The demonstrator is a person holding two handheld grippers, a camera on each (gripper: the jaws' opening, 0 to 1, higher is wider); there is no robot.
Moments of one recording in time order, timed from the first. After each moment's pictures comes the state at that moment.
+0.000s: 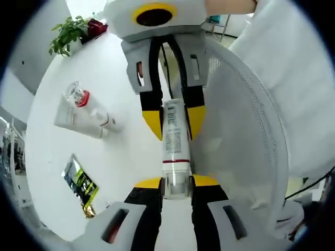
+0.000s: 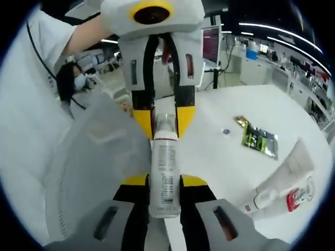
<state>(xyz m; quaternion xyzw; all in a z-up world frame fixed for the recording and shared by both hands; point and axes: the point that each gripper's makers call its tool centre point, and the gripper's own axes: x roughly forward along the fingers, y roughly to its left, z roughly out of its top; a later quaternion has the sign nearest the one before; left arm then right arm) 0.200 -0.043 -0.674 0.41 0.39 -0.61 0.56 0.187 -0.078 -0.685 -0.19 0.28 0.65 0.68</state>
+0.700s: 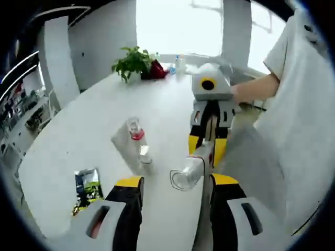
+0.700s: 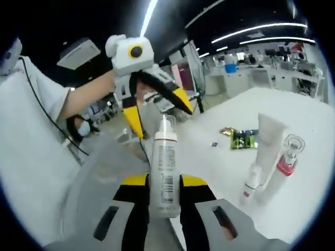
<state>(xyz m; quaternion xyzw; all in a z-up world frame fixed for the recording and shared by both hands) 0.251 -0.082 -0.601 0.11 0.26 -0.53 0.80 0.215 -0.124 -0.646 0.04 0.23 0.63 0.74</state>
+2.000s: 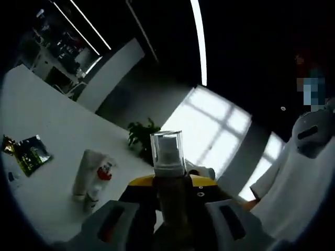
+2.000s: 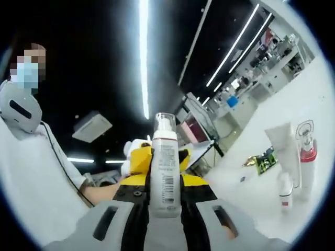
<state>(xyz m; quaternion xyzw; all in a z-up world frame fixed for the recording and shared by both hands) 0.238 -0.128 -0.557 -0.31 0.13 -0.47 0.81 0.217 -0.109 -0.581 0.28 0.11 0.61 0.73</state>
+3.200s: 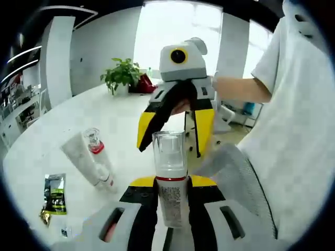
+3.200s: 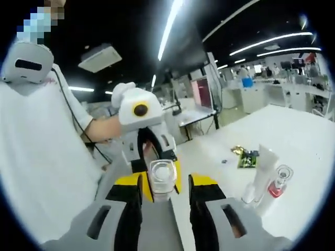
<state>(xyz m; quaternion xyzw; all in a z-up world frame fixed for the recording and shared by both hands) 0.188 -0.159 -0.631 0.11 0.26 -0.58 0.76 0.194 -0.143 -0.595 -0.01 0.19 0.70 0.69</state>
